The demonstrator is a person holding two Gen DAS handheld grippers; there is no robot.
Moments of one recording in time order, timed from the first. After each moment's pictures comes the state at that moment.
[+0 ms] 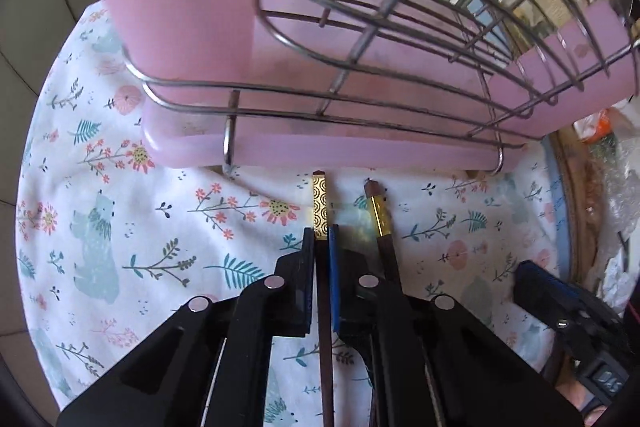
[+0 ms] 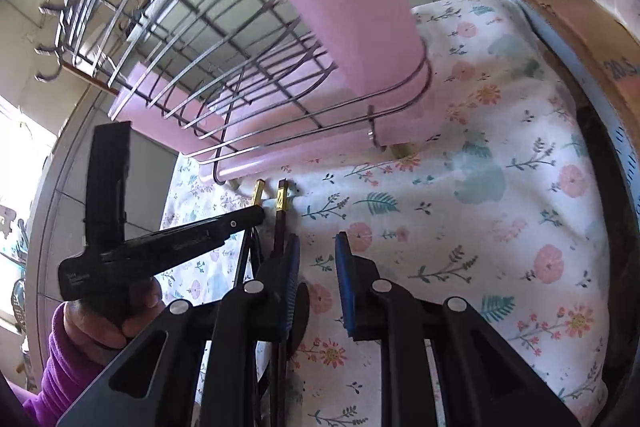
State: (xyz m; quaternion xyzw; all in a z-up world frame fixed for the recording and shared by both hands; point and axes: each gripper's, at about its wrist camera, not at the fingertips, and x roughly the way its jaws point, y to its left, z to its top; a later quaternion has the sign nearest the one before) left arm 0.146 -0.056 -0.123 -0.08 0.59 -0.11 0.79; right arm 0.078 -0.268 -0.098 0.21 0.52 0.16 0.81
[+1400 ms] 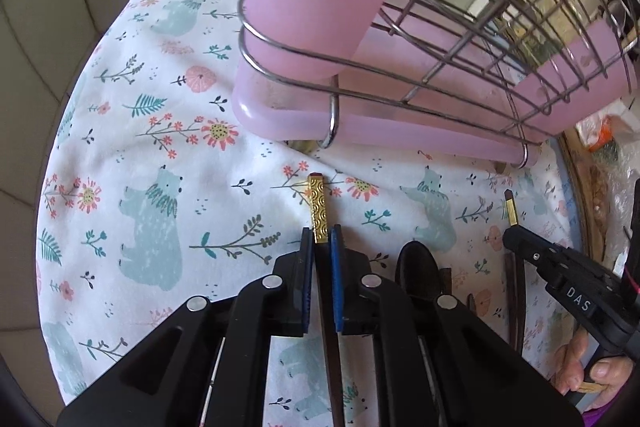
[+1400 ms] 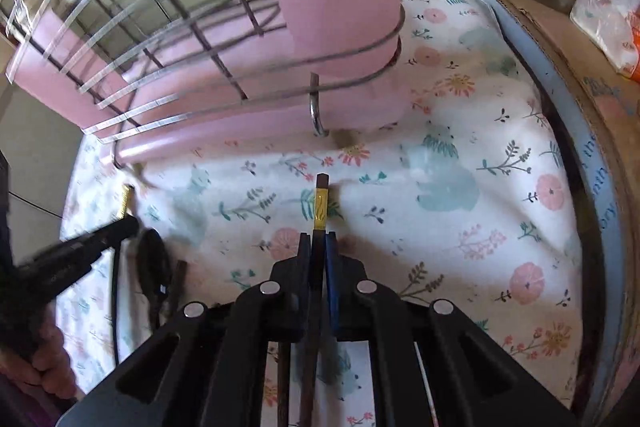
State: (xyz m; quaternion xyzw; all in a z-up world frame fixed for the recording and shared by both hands) left arm 0.129 -0.032 -0.132 -0.09 0.56 -0.09 0.82; right arm 0.100 -0.227 -0.137 0.11 0.55 0.05 0.83
